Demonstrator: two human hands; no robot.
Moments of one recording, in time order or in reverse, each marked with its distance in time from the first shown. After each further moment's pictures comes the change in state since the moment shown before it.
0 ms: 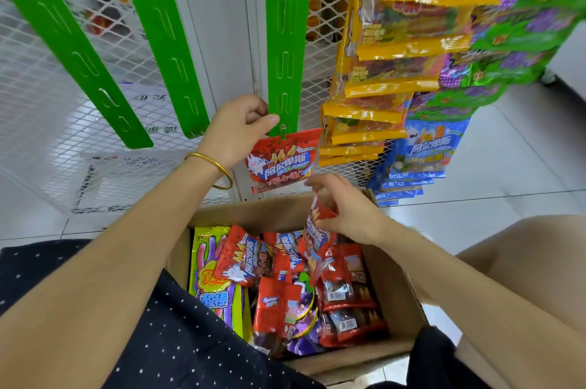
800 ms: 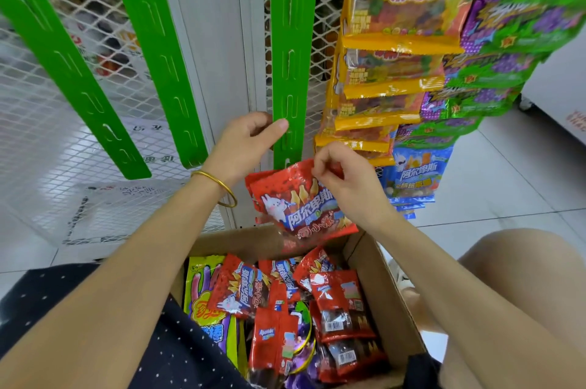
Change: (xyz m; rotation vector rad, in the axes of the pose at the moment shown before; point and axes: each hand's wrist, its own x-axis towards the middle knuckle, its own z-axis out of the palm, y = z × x) left_hand 0.005 0.032 -0.006 -0.151 -0.029 0.011; right_hand 0.012 -0.057 -0.046 0.202 0.465 -0.248
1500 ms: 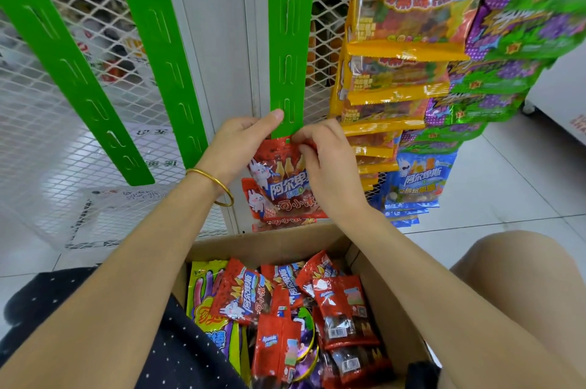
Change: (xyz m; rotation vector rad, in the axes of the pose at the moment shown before) left_hand 0.004 0.003 -0.010 -0.134 0.027 -0.191; right_hand 0.031 -0.021 0.028 -0.307 0.233 -0.080
